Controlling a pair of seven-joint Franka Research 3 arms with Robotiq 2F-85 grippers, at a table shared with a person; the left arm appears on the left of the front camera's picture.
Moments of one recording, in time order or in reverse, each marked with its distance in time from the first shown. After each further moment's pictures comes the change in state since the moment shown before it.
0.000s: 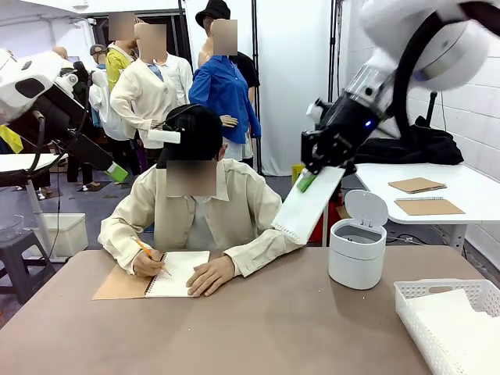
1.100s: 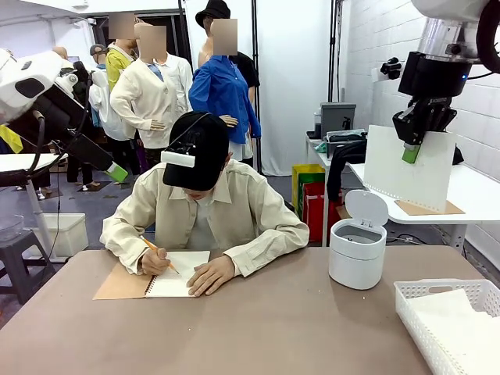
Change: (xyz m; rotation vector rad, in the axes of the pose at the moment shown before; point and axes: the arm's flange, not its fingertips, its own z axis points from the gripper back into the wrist) left arm 0.000 0.000 0.000 0.000 0.000 0.000; right arm -0.032 -0.046 0.115 -0.614 -0.070 0.212
